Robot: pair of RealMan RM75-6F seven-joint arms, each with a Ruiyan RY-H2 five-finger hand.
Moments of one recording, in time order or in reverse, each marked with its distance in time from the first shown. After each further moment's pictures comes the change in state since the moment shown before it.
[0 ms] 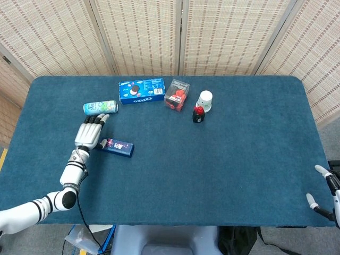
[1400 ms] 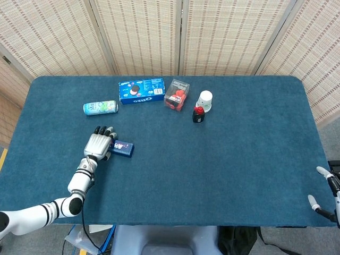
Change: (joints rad) left arm -0.037 -0.093 0.079 0.045 -0.055 -0.019 0.197; right arm -0.005 -0.010 -0.006 0.032 0.012 -0.008 0.028
